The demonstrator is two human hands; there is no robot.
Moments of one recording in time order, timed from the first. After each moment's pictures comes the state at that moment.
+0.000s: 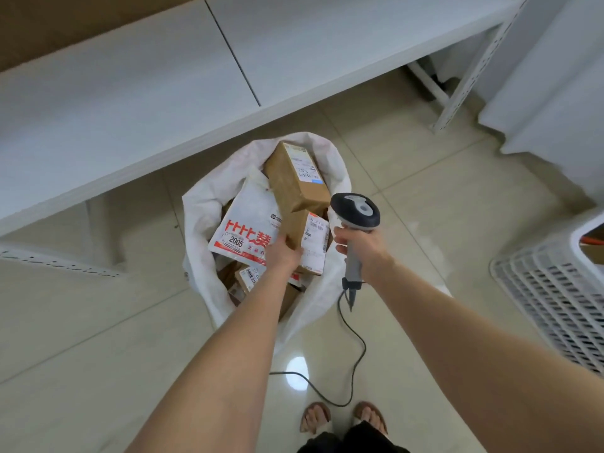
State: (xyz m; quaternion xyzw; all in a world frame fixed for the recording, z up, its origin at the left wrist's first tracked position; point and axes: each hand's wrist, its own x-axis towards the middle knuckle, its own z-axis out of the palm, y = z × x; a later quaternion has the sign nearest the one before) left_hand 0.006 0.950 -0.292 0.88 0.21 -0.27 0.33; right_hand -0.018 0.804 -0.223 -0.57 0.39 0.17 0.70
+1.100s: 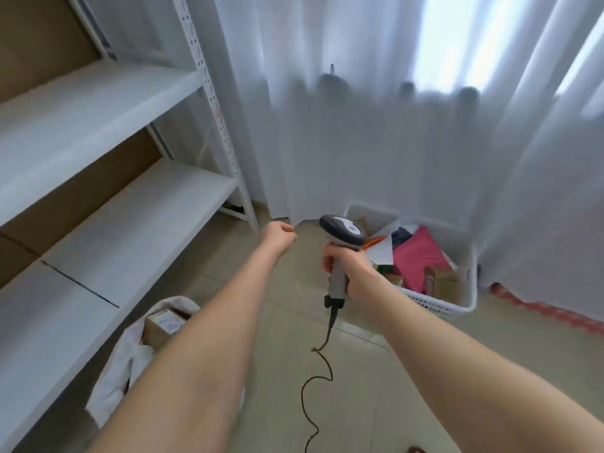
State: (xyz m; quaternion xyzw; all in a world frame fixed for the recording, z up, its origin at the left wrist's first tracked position) left_hand -0.106 0.618 0.150 0.87 -0.16 -0.29 0.37; right_hand -0.248 0.558 0.147 -0.41 0.49 -0.12 0.76
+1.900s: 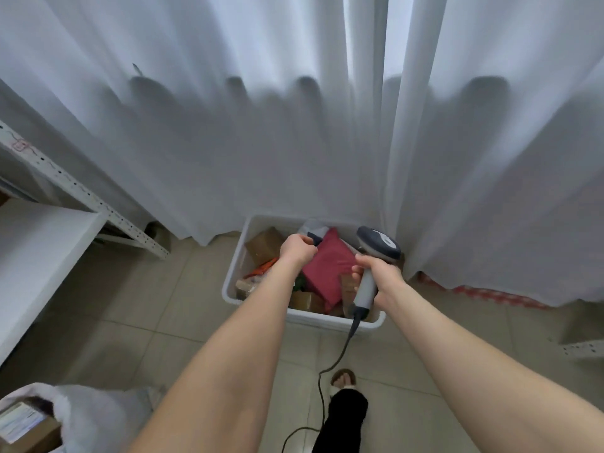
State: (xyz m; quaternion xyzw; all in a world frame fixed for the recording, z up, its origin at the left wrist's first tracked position) left_hand -0.317 0.208 0.050 0.84 -0.25 -0.40 0.27; right_hand -0.480 0.170 0.044 -0.25 0.60 -0.19 0.74
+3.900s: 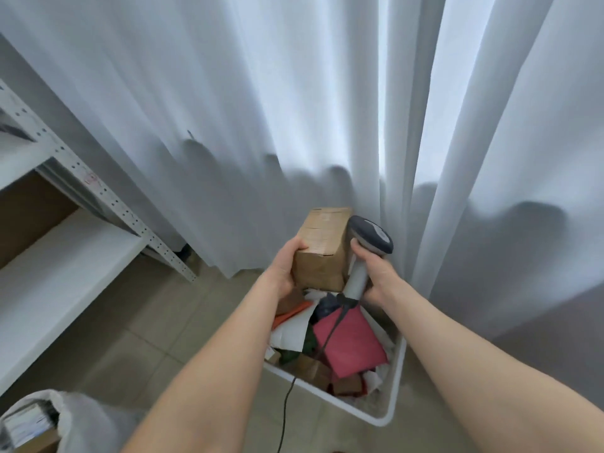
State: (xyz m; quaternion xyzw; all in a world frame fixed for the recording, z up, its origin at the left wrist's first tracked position) left_hand -0.238 0.109 0.136 0.63 0.00 -0.50 0.59; right_hand -0.367 0.006 0.115 -0.29 0.46 -0.17 0.82
